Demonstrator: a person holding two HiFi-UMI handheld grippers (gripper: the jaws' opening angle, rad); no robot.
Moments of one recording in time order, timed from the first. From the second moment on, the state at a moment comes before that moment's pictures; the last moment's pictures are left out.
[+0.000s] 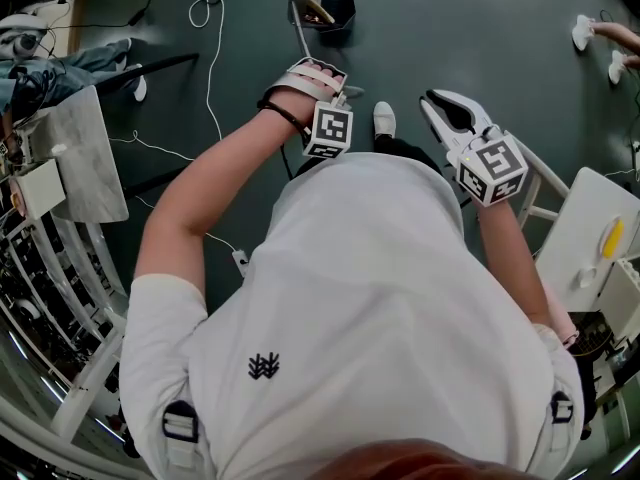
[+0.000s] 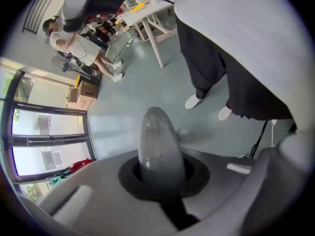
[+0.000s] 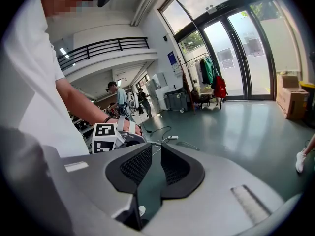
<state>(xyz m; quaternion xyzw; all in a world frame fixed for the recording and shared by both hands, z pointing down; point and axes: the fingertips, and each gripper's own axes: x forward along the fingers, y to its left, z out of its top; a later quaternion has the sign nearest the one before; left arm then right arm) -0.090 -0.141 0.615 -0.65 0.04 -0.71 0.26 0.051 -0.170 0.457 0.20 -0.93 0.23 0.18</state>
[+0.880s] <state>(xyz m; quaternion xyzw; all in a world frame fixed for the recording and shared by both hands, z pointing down) -0.185 -0.204 0.565 -0.39 -0.13 -0.80 0.44 0.058 -0.182 0.457 0.20 -0.94 0.24 0.17</state>
